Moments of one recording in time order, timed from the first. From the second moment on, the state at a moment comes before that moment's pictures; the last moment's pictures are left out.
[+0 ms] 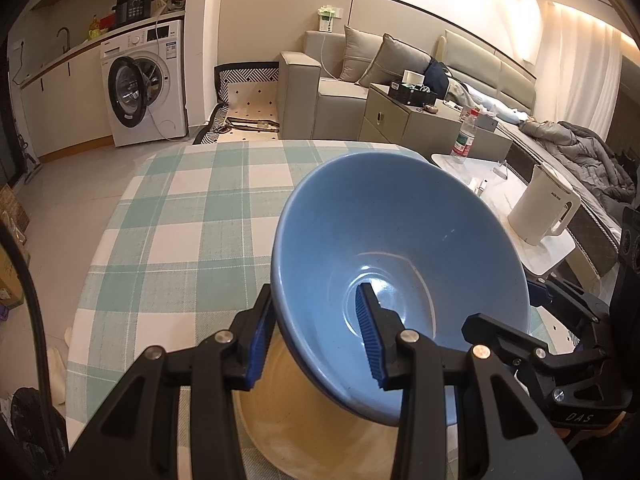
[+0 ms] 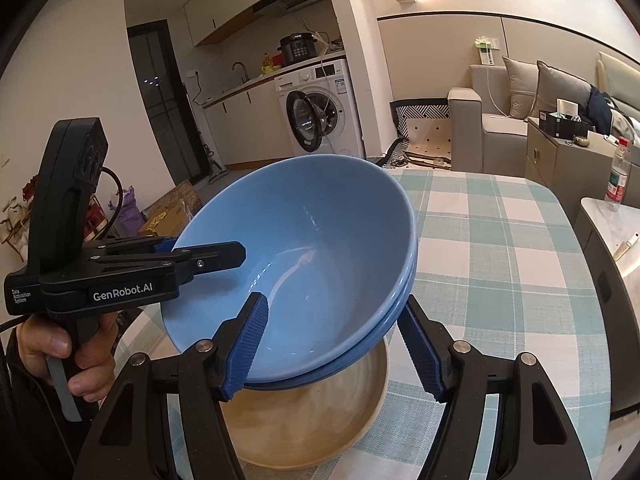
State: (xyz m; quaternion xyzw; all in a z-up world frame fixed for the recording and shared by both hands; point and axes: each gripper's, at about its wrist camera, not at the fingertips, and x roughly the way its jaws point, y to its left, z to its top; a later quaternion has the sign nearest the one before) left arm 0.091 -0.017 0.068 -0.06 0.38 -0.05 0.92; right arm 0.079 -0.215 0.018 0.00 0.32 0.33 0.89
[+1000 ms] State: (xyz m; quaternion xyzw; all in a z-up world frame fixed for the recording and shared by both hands) left arm 0.076 -0.001 0.041 -0.06 0.41 -0.02 0.91; right arm 0.076 -0.190 -0.001 -0.04 0.35 0.35 0.87
